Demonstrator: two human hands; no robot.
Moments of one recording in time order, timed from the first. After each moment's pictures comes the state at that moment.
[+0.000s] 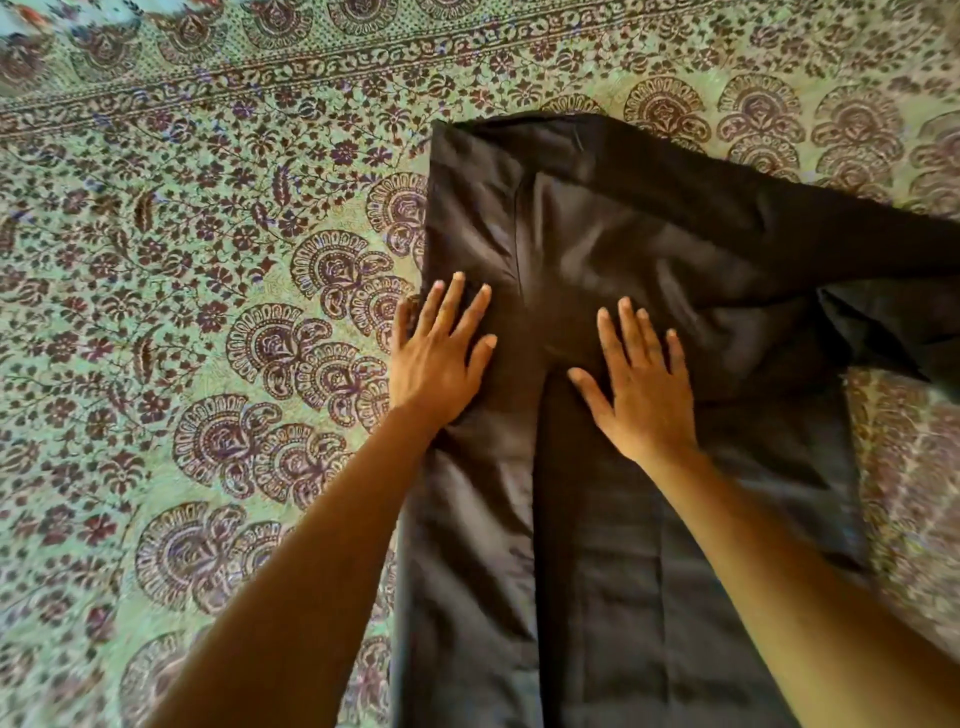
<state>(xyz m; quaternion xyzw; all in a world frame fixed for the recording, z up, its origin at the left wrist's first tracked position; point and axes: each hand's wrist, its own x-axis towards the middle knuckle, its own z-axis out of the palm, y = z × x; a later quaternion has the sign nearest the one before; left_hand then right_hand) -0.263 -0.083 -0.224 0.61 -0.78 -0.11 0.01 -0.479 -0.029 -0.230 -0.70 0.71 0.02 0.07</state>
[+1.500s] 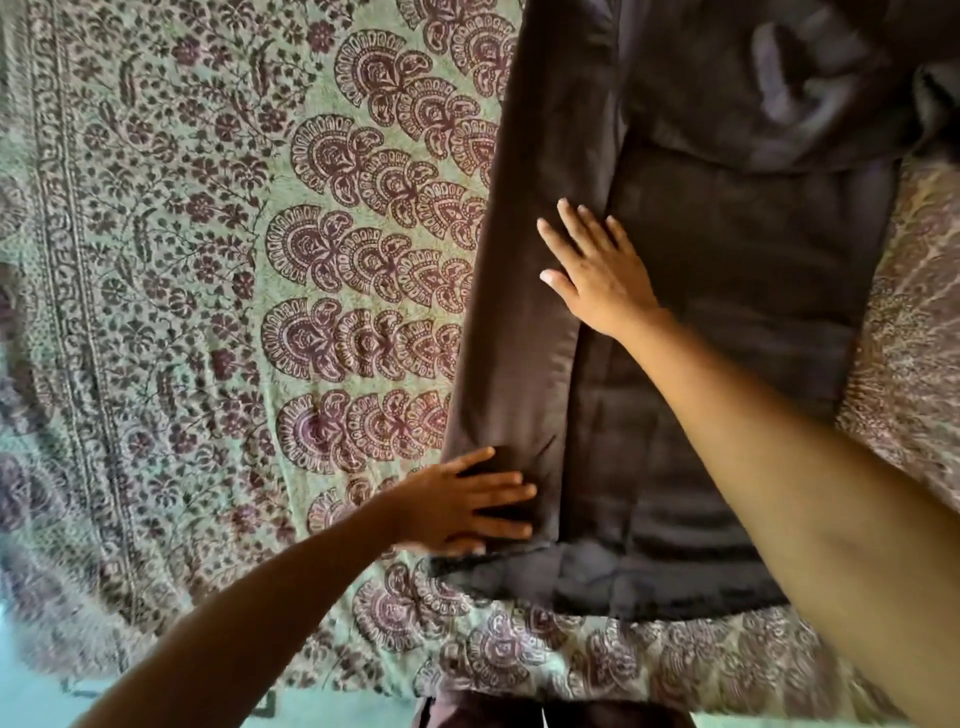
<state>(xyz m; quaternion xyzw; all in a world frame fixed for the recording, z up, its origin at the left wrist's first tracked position) -0.172 0.304 -0.209 0.14 -0.97 -0.15 -0.13 -0.397 0.088 -0.201 -0.83 0.52 0.09 0.18</state>
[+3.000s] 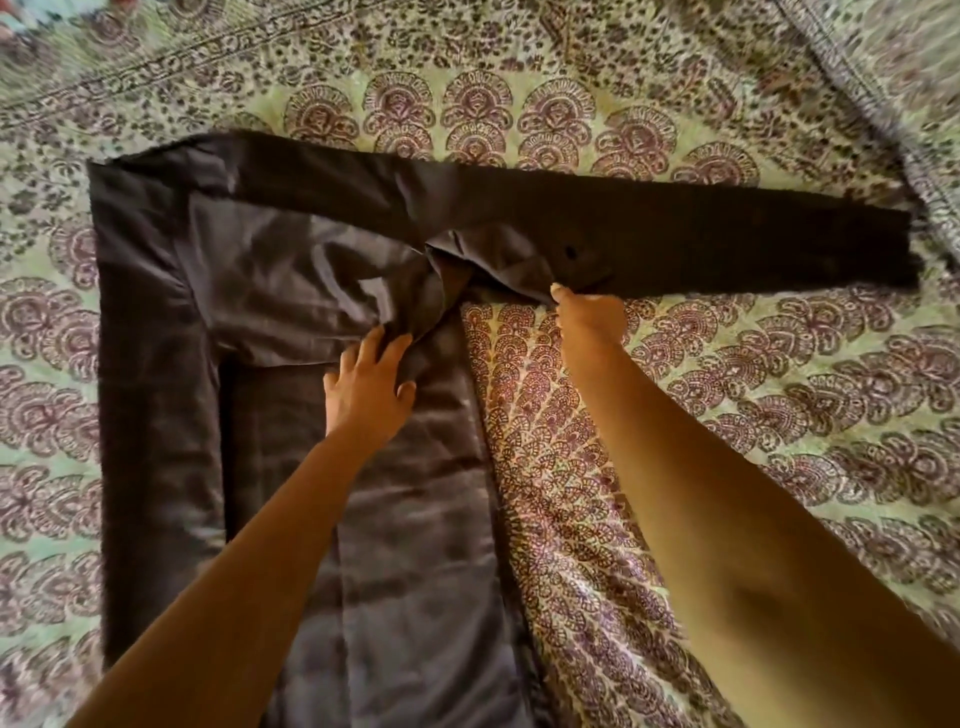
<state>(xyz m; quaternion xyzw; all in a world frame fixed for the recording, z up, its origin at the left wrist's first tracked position) -0.513 0.020 -0.180 0.60 -0.77 -0.20 -0.08 -0.748 0.011 -0.182 -0.08 0.86 -0.35 0.35</state>
